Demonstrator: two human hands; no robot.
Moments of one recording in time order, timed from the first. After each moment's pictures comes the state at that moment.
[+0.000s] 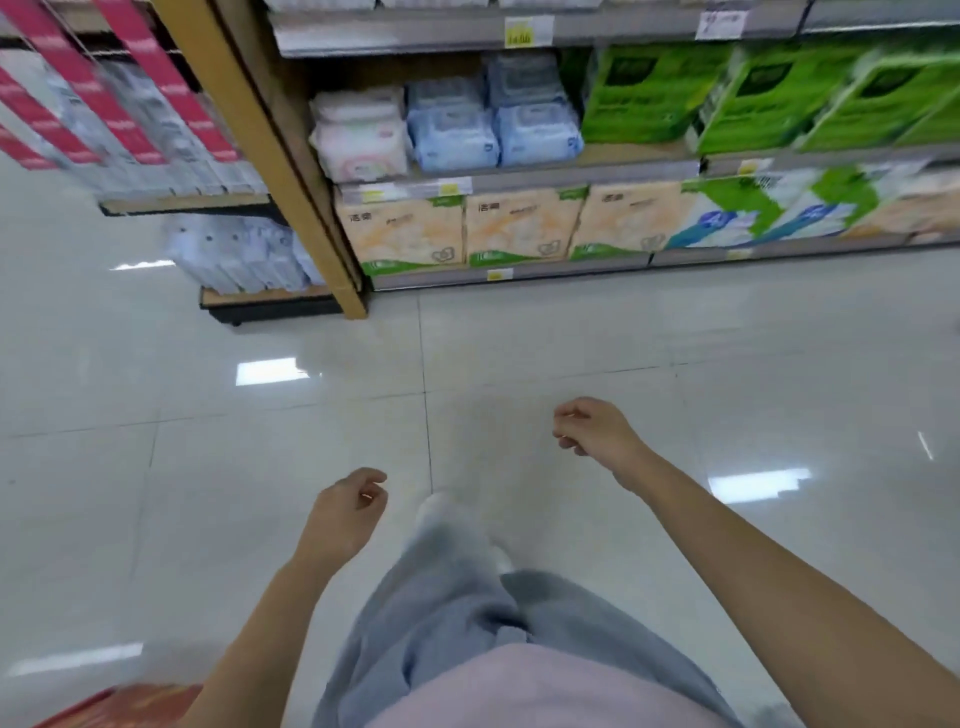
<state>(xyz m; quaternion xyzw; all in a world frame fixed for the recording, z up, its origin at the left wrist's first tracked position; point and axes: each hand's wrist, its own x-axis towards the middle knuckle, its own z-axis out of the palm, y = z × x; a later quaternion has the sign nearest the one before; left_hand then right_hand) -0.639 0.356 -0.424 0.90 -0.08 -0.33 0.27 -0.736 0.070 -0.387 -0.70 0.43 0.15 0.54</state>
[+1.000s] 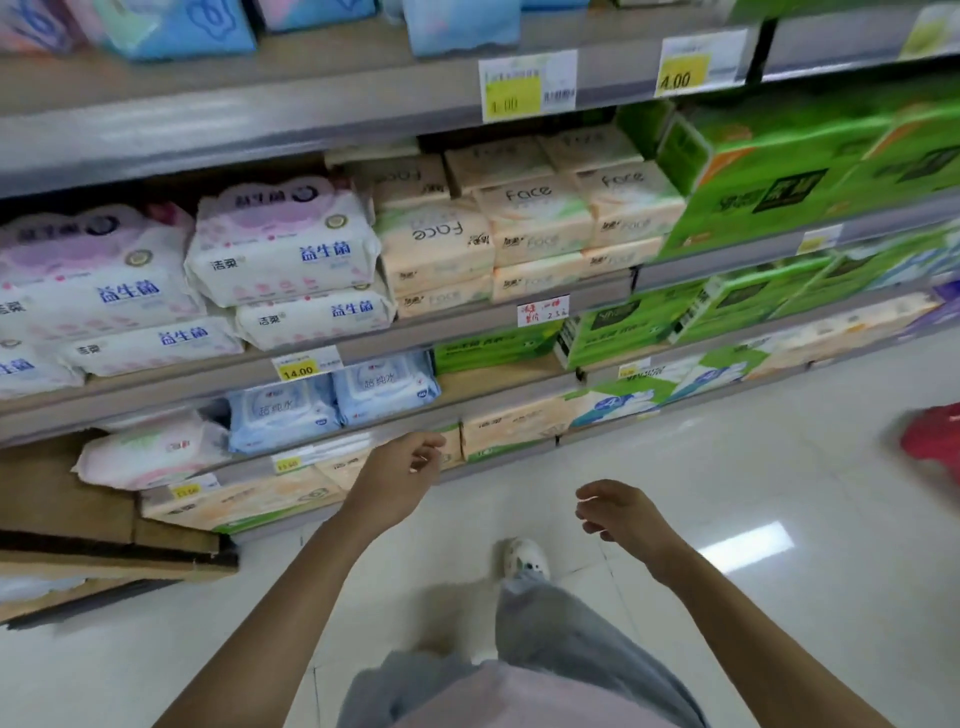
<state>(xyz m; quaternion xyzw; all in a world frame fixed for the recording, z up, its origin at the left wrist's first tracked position) -0.350 -0.215 -0.354 0.84 -0.29 -0.31 0.34 -0.568 -0.387 -0.372 -0.64 0.52 0.06 0.57</state>
